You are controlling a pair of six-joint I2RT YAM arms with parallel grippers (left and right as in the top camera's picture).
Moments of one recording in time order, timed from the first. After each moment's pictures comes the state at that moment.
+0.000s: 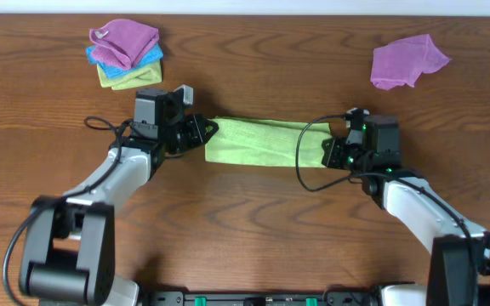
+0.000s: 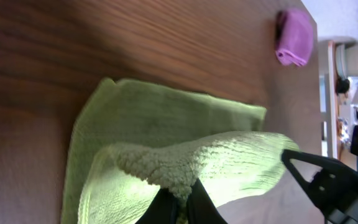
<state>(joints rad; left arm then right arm) -0.16 1.69 0.86 0.02 0.63 -0.59 0.10 1.52 0.64 0.03 -0.30 0.34</state>
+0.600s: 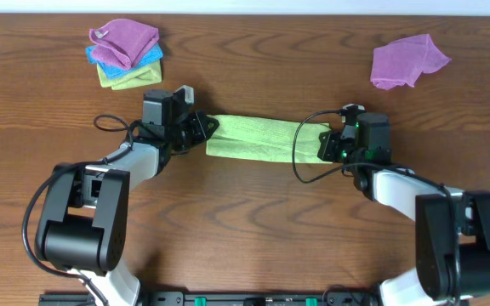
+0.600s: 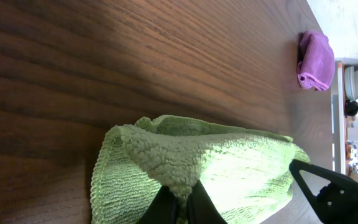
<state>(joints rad) -0.16 1.85 0.86 0.21 0.59 -0.65 0.10 1.71 0.65 0.27 -0.27 0.34</state>
